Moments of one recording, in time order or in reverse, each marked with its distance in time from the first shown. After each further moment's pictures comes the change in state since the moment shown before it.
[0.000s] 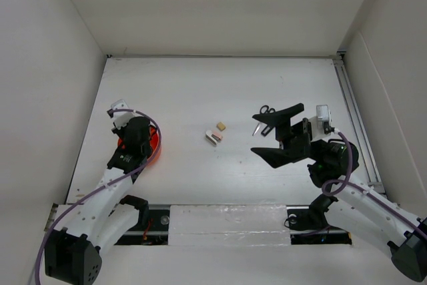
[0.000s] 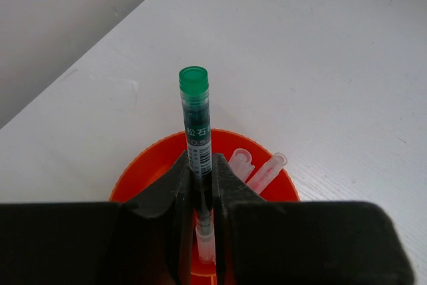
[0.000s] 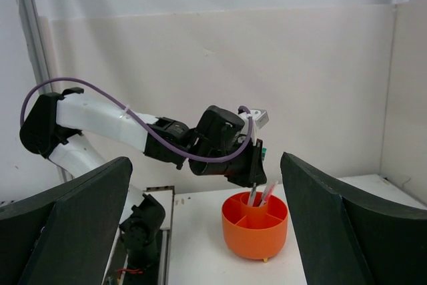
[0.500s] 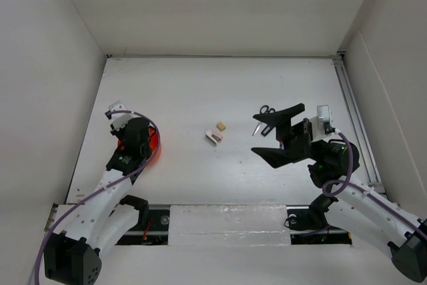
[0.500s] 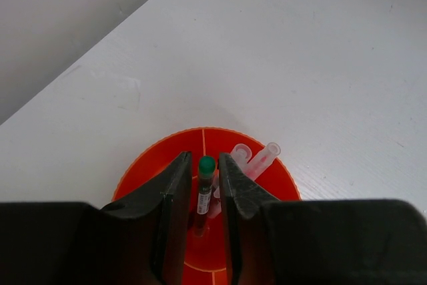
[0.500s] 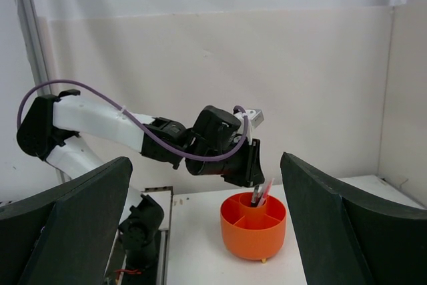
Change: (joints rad) left arm 0.000 -0.022 0.000 -0.024 -0.015 -0.030; right arm 0.000 -0.007 0.000 -0.008 0.004 -0.006
